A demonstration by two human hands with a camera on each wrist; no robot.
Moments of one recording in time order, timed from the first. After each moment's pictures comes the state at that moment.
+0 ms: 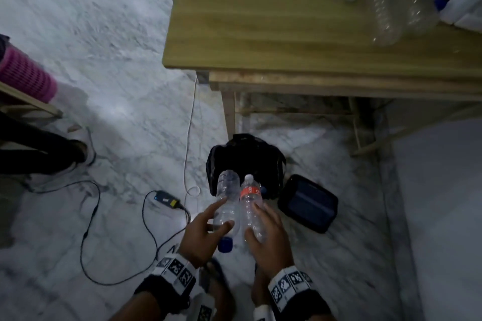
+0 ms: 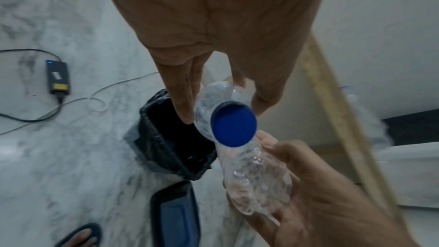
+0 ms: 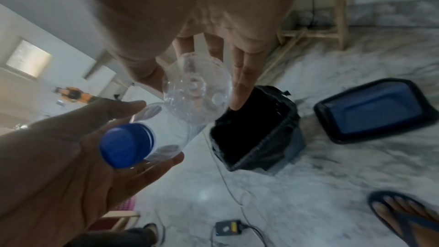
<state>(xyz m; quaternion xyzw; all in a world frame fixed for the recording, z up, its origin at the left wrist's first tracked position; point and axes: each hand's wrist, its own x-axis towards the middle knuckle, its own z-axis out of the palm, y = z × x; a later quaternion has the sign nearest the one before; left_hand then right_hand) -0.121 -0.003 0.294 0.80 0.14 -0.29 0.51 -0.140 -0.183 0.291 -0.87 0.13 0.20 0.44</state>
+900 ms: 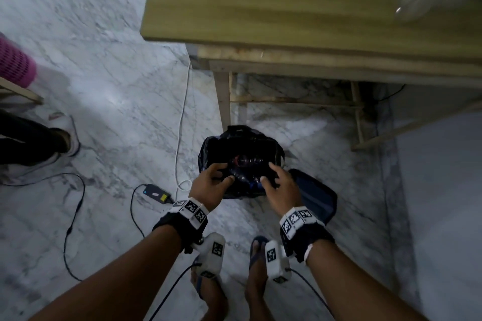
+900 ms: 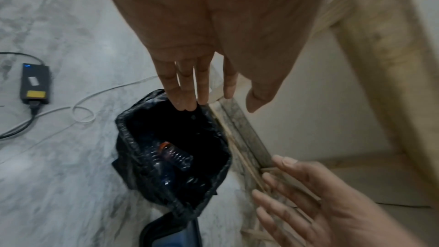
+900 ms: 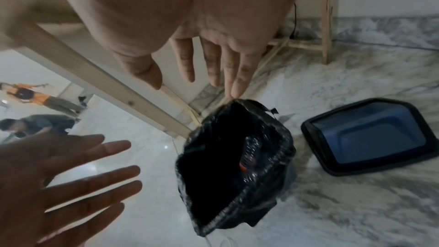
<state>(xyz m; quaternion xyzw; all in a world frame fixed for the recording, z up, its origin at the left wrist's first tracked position) -0.025 -0.030 0.206 0.82 0.19 -0.29 0.45 -0.039 -0.230 0.198 -0.84 0.20 0.20 0.45</state>
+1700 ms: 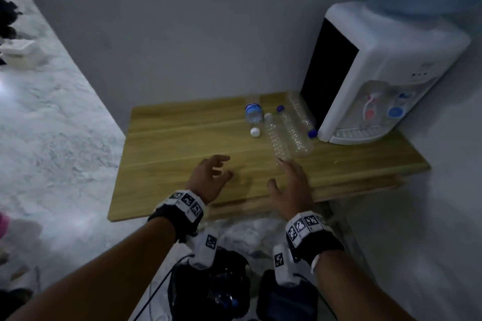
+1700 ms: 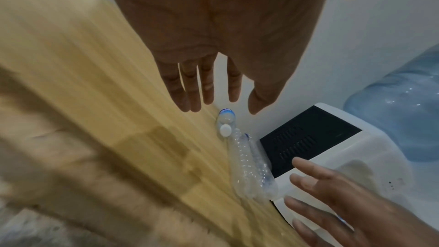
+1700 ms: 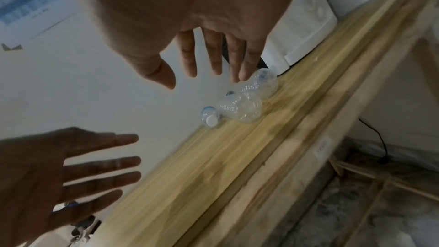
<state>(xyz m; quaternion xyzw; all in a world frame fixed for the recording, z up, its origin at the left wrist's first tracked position) 0.233 -0.172 0.483 0.88 -0.08 -0.14 0.44 0.149 -0.380 0.475 -0.89 0.16 -0.14 0.40</state>
